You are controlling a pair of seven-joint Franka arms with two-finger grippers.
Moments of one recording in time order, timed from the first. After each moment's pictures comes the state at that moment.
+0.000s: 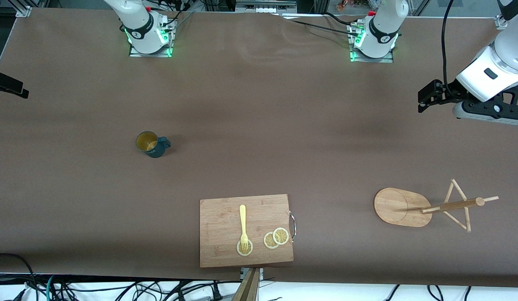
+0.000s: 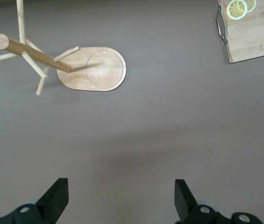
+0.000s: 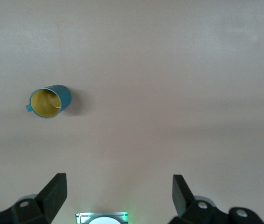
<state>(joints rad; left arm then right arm) 0.13 0.06 -0.27 -1.54 0.01 1.59 0.00 -0.07 0.05 -0.12 -1.55 -0.04 1.48 -0.14</state>
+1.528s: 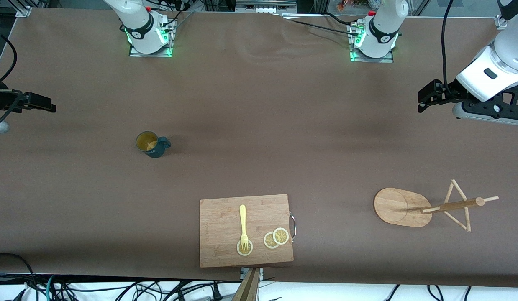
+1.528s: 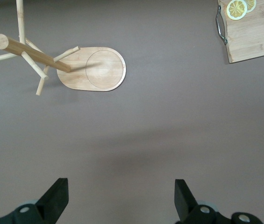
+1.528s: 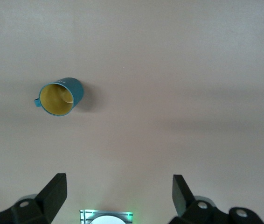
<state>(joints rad) 0.13 0.06 -0.27 -1.54 0.01 1.59 0.00 -0.03 0.15 -0.09 -1.55 -0.01 1.50 -0.16</state>
